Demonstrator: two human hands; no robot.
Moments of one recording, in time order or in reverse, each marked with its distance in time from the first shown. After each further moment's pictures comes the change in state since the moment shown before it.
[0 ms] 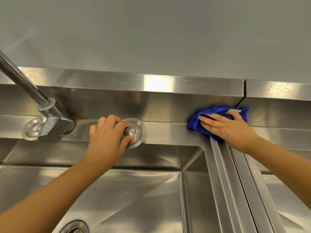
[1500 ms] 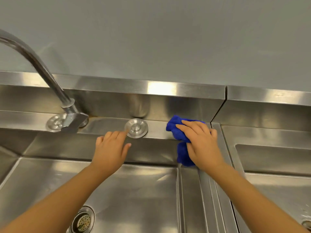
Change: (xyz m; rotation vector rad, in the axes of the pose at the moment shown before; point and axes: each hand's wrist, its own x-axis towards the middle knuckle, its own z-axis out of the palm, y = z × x) left_hand -0.050 0.019 -0.018 0.005 -0.132 -0.090; right_hand 0.001 -0.105 -0.078 0.605 0.297 0.494
